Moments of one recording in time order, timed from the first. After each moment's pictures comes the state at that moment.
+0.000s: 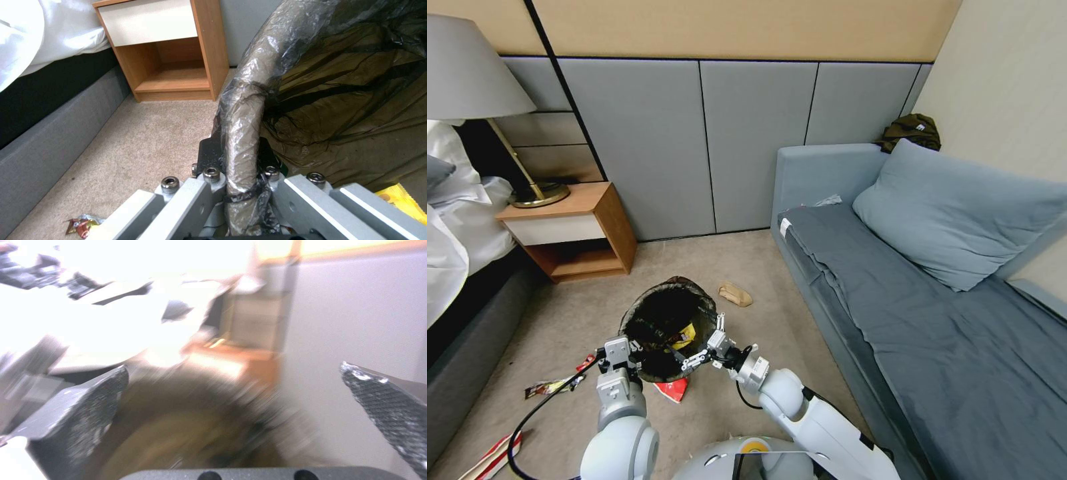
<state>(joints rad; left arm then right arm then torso) 1.75 -1.56 -0.55 -2.37 0.02 0.40 -0.42 -1.15 1.28 -0.16 1.99 0.07 0.19 -0.17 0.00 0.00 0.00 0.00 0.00</state>
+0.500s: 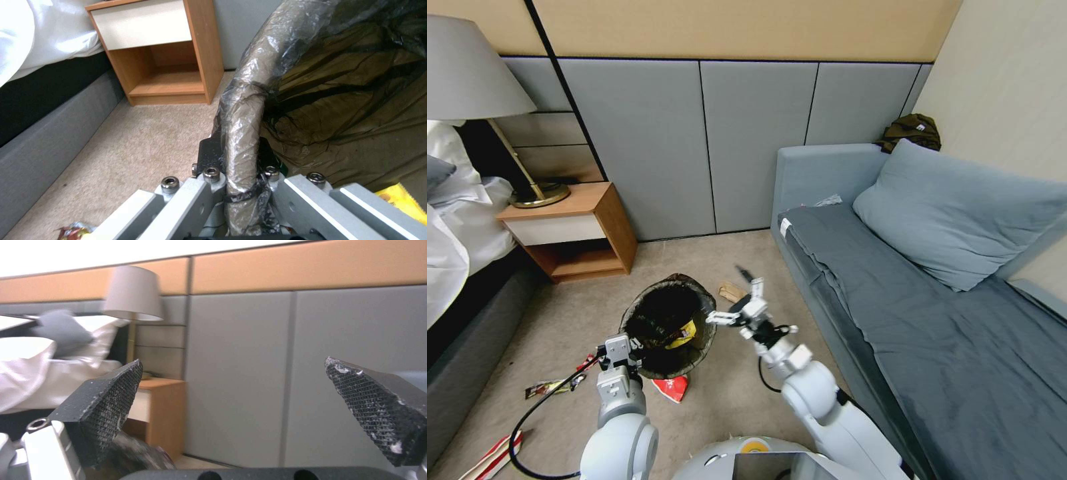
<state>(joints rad) 1.73 -1.53 -0.55 -2.35 -0.01 0.39 -0.42 -1.45 1.33 0.09 2.23 -0.01 0.20 -0.02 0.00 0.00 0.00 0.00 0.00</state>
